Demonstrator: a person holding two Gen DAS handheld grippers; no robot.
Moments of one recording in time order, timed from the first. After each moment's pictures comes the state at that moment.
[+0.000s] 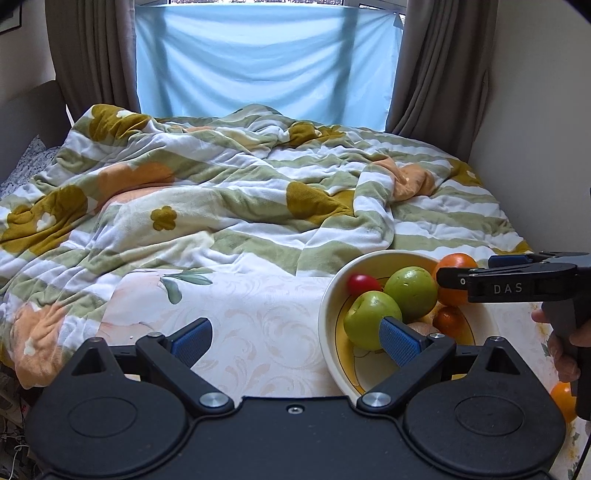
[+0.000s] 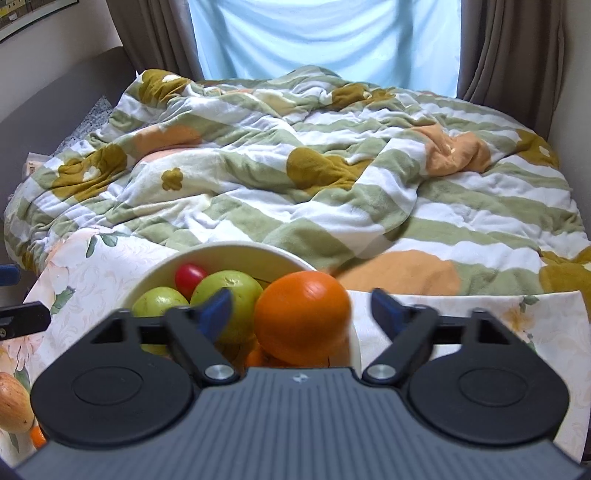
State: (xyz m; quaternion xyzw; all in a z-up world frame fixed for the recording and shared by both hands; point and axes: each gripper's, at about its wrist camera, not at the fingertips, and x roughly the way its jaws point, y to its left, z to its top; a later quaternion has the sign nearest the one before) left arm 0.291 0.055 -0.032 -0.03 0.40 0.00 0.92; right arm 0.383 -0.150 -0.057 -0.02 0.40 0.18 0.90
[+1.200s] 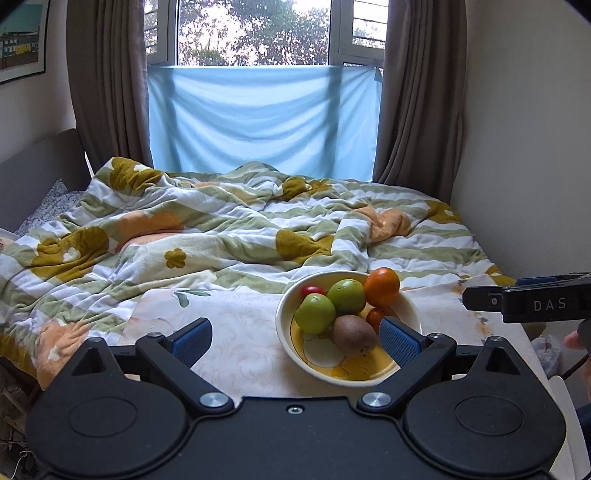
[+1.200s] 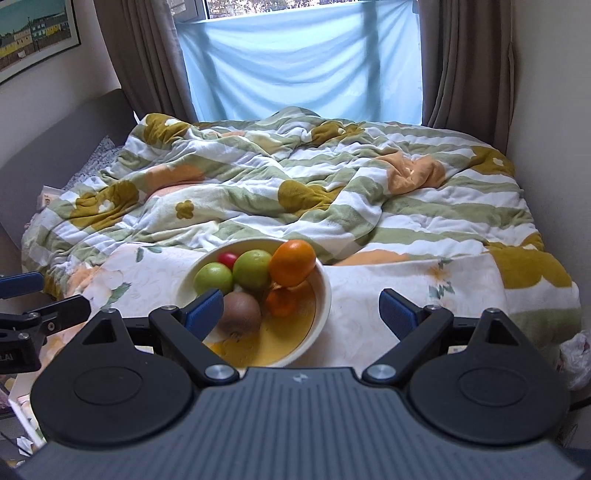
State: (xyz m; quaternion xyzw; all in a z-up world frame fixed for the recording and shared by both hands) left arm 0.164 0.000 0.029 -0.01 0.31 0.02 0.95; right arm 0.246 -0.201 0.030 0.01 0.36 0.15 0.92
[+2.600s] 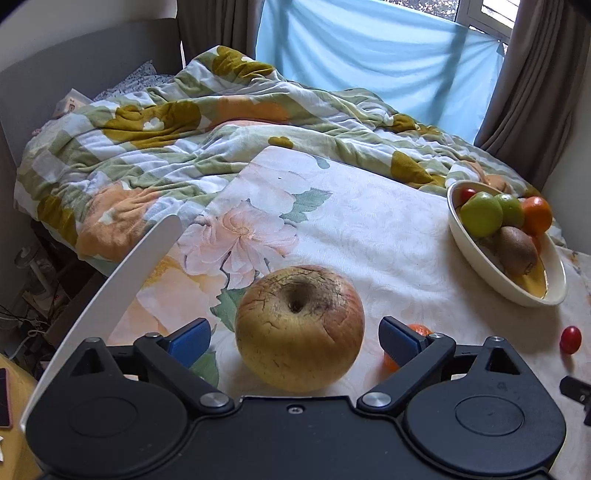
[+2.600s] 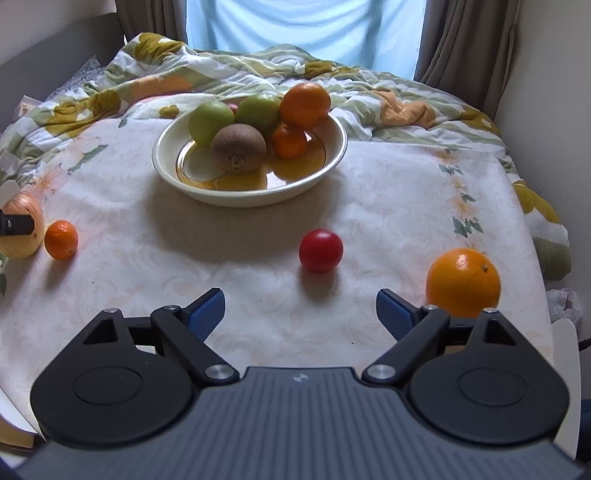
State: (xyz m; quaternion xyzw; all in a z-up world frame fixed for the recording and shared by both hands) left arm 0.143 0.120 -0.095 -0.12 0.40 0.14 0.90; right arm 0.175 -0.163 -0.094 -0.08 0.41 0.11 0.90
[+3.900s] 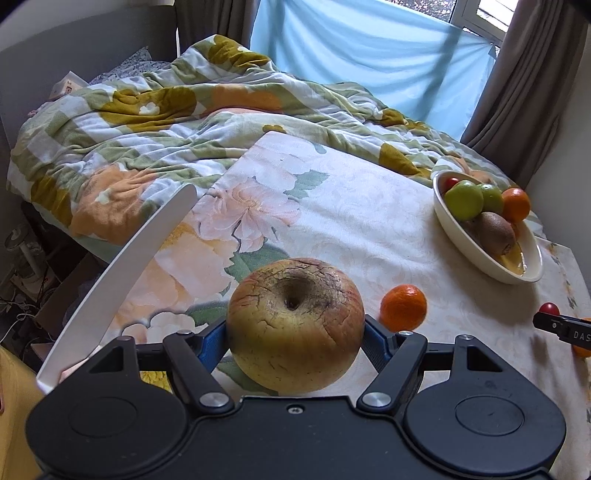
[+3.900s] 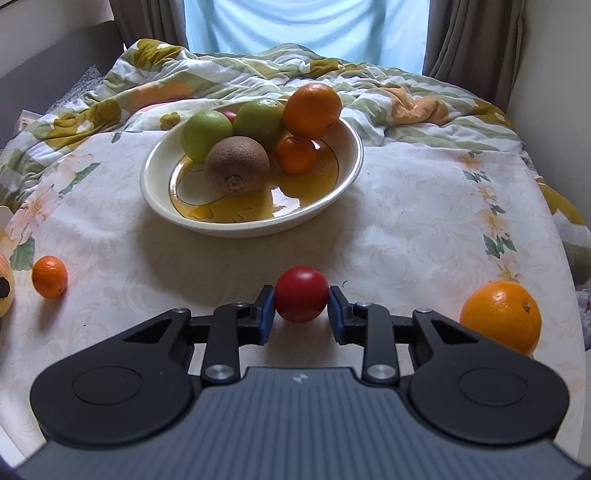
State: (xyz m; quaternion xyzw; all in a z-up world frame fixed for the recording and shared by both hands) left arm 0.105 0.126 -0.085 -0.14 0.41 0.11 0.89; right arm 0.211 -0.155 -0.100 -0.05 0.41 0.12 0.90
